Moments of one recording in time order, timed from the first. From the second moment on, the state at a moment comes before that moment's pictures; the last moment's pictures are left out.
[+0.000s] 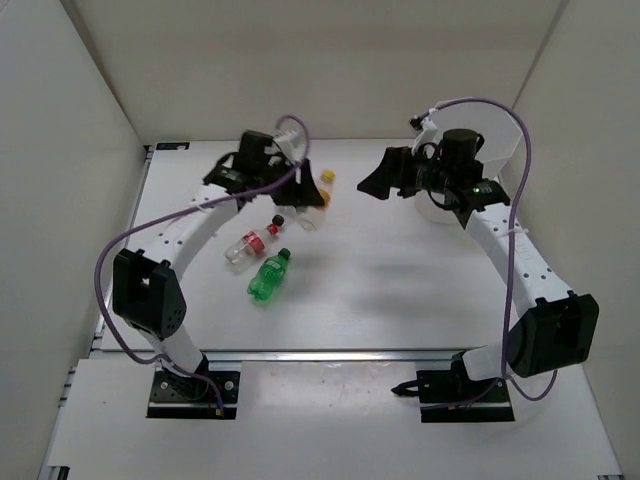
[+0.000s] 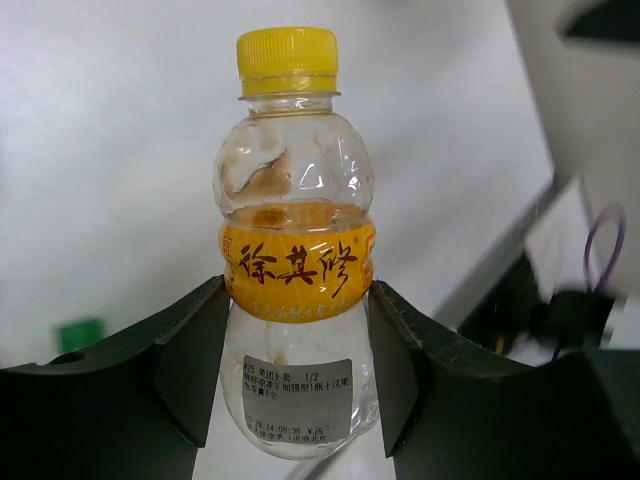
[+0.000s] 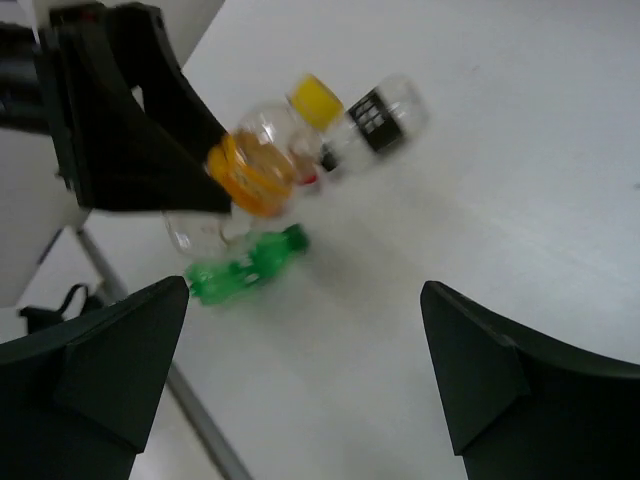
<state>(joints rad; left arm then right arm) -0.36 1.69 1.54 -0.48 0.49 -0.39 0.22 1.42 1.39 -0.35 -0.63 0.25</state>
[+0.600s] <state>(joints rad) -0.55 1.31 1.08 -0.39 0.62 -0.34 0.35 1.13 0.84 0.08 -0.52 0.75</state>
